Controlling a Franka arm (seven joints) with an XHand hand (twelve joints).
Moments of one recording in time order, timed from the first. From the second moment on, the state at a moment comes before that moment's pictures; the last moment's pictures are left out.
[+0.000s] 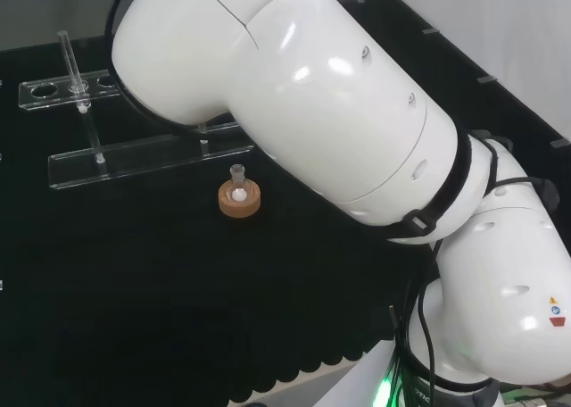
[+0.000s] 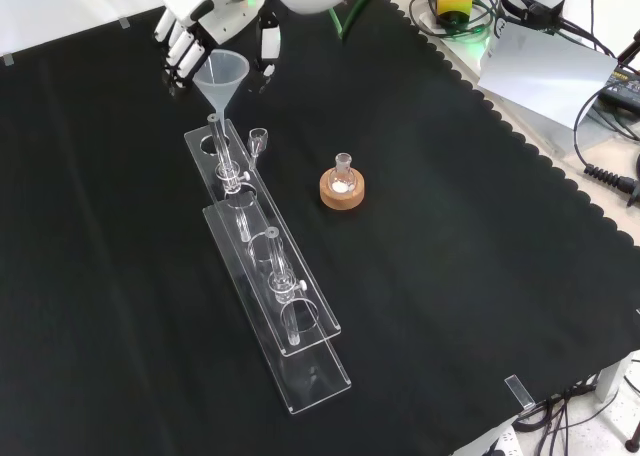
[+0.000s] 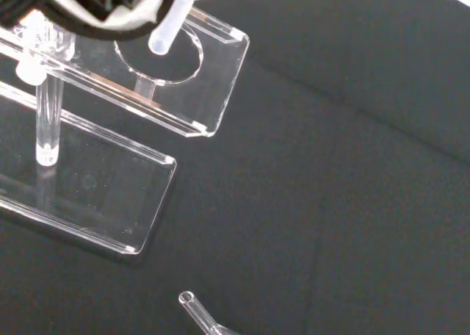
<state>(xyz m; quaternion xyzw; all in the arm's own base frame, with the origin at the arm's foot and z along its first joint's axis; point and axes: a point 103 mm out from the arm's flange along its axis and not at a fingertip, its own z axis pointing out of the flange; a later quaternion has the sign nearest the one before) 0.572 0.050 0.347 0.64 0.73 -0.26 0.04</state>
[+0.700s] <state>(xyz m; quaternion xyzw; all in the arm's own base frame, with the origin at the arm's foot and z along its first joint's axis) 0.590 0.046 0.323 0.63 0.73 -0.27 0.03</state>
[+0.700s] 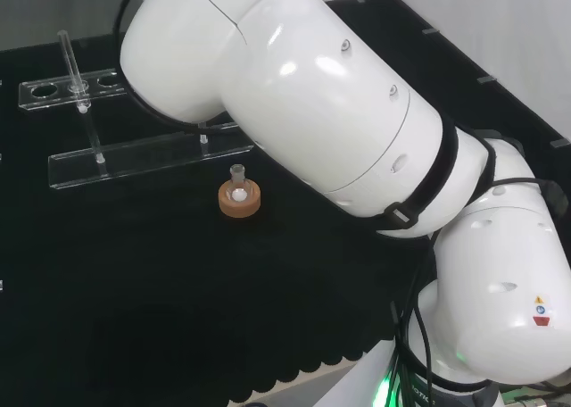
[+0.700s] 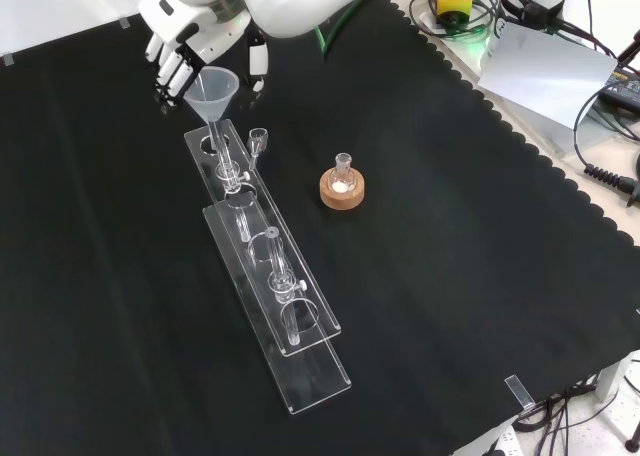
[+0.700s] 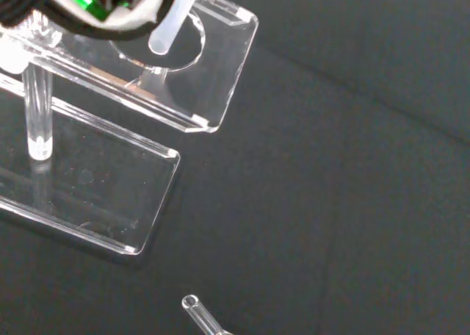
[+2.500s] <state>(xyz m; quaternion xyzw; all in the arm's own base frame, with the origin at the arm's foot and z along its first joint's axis) 0.507 0.023 0.358 0.66 0.72 -0.20 0.01</state>
